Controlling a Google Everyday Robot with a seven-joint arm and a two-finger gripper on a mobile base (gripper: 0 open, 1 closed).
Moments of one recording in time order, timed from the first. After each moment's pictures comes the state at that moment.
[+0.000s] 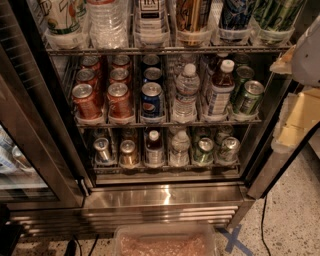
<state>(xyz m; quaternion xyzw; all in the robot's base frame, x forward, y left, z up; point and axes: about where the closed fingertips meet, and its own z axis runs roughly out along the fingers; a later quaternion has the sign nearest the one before) 0.438 -0.217 0.976 -0.60 0.78 -0.03 0.16</state>
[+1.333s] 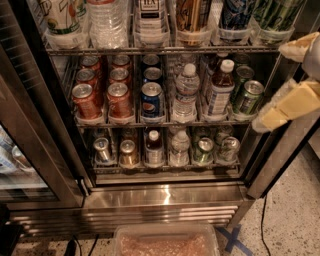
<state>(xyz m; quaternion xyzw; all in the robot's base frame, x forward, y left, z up) 0.465 -0.204 0.999 -0.52 0.78 0.01 0.35</state>
